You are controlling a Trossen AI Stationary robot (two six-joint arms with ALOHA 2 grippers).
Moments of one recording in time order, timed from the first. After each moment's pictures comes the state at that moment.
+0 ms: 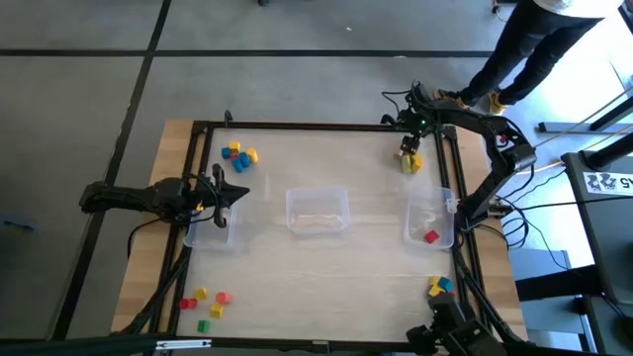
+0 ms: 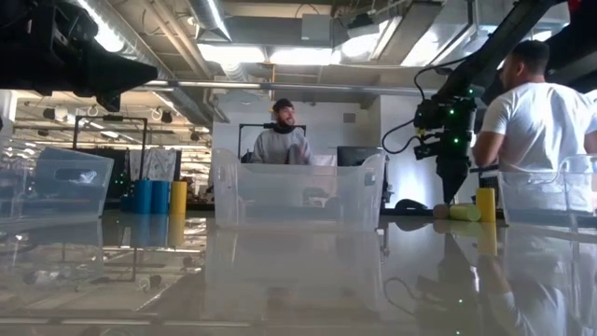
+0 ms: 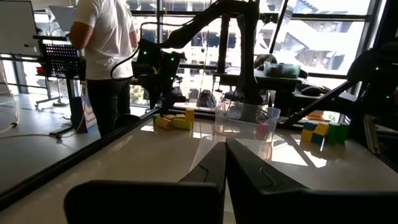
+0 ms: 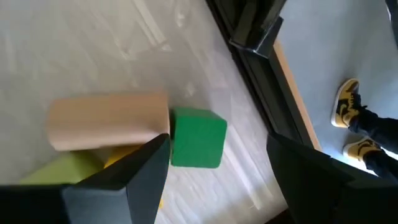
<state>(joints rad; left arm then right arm) -0.08 0.01 0.01 0.08 -0.32 -0.03 -1.10 1.68 1.05 -0.64 0.04 -0.64</state>
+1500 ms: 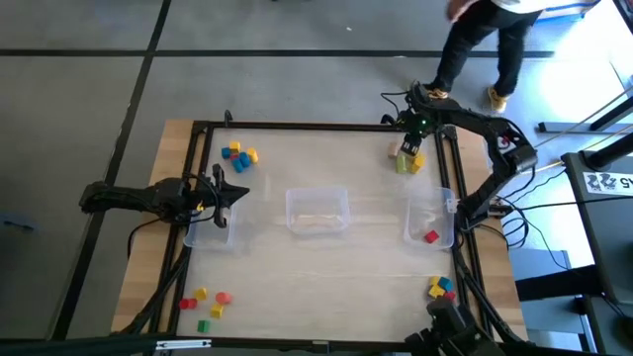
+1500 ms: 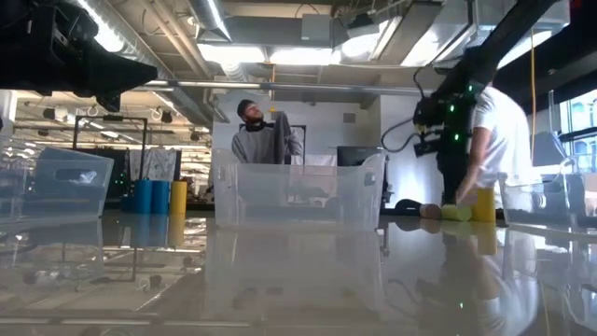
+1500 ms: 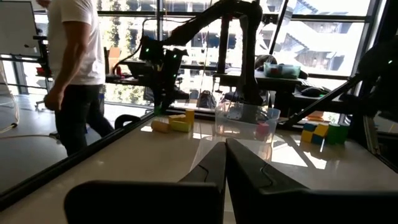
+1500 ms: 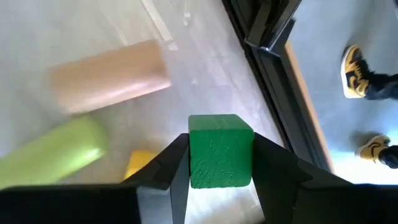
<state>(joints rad) -0.08 0.01 0.01 0.09 -0.32 -0.03 -1.07 1.63 1.06 -0.71 0.03 -0.64</state>
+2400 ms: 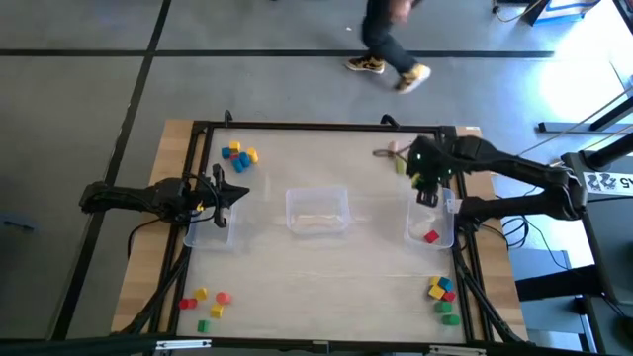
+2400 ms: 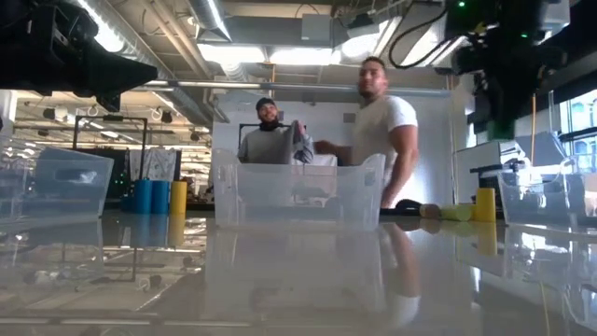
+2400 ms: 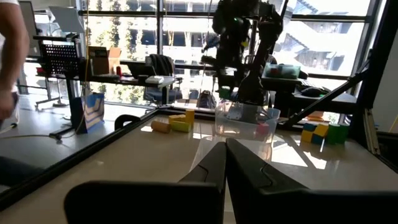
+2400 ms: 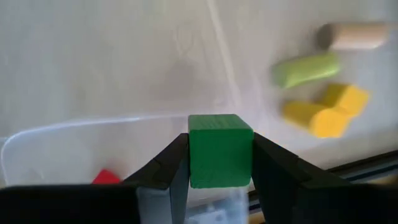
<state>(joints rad) -0.08 0.01 0.01 0.09 -0.32 -0.03 -0.39 1.05 0.96 -1.26 0.02 -0.16</state>
